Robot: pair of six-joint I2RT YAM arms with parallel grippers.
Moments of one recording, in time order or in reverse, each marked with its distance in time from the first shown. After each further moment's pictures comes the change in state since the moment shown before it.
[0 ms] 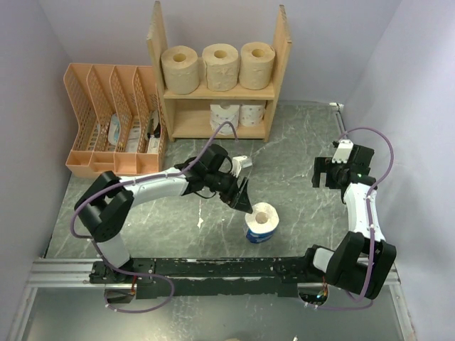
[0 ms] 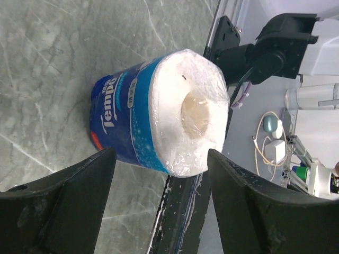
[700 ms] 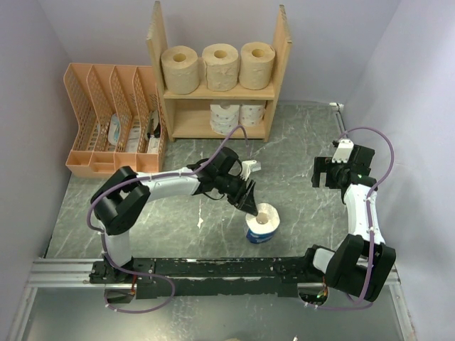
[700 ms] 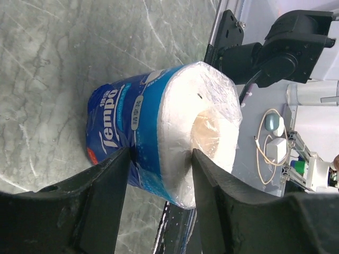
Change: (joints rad) left arm -0.050 0.142 0.084 0.006 0.012 -0.004; right arm 0.000 -0.022 0.000 -0.003 -0.019 -0.007
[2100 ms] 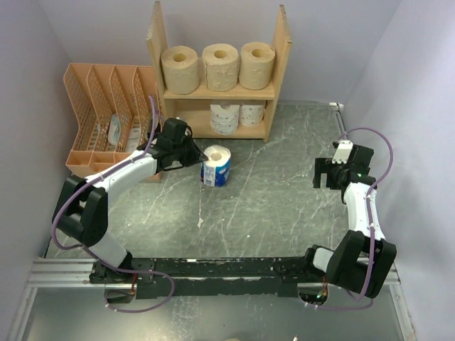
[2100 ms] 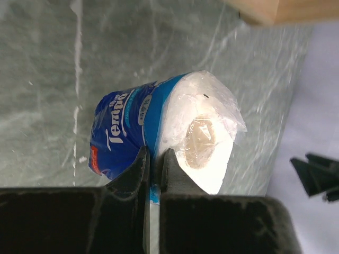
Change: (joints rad) left arm 0.370 -0.251 -0.047 -0.203 -0.608 -0.534; right arm 0.000 0.023 0.000 0.000 0.044 -0.008
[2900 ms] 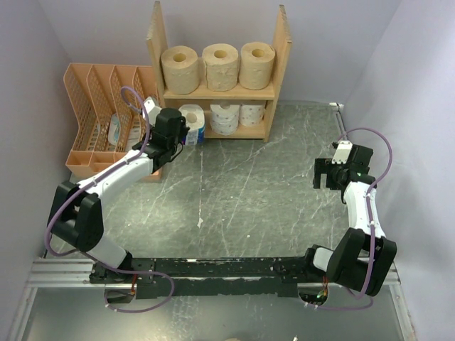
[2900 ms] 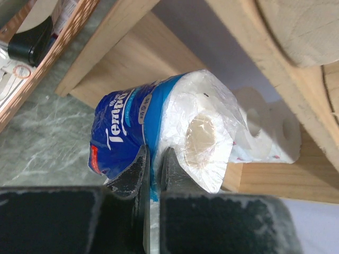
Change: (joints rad) left arm 0.011 -0.050 0.035 0.224 -0.673 -0.085; right arm 0.000 0.017 0.000 0.000 0.008 -0.004
